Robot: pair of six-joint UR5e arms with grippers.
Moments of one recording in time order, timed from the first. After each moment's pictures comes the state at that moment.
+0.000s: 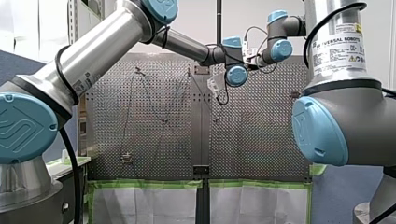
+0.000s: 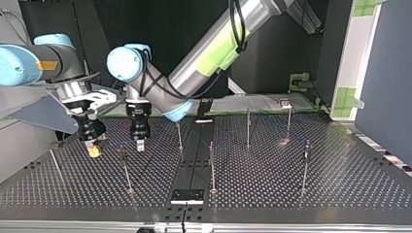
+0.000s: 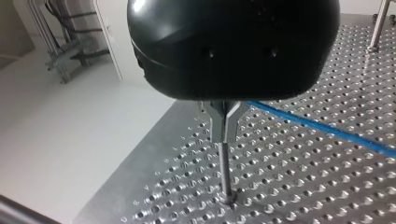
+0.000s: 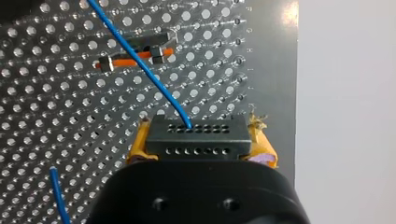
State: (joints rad) left arm -0.78 -2.29 -0.95 -2.77 -2.28 -1.81; right arm 1.85 -1.37 1.49 -0.15 1.27 1.68
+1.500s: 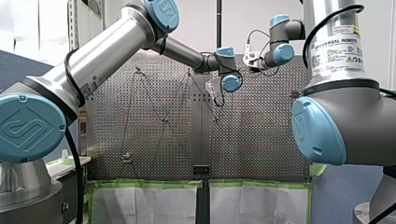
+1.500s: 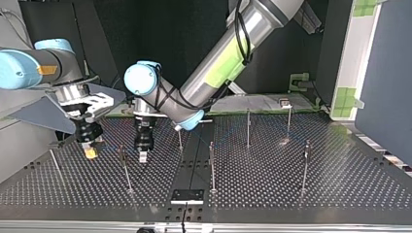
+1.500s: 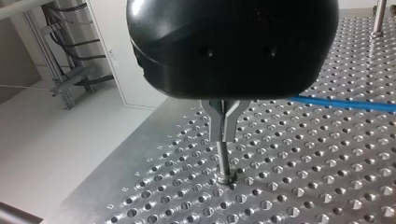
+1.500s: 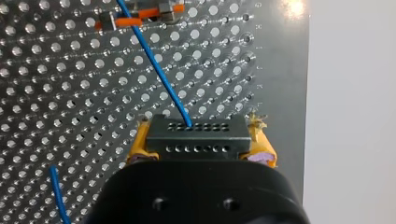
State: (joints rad) left arm -0.72 -2.33 -0.95 -2.68 -2.15 -1.78; right arm 1.82 -1.35 1.49 -0.18 1.27 1.69
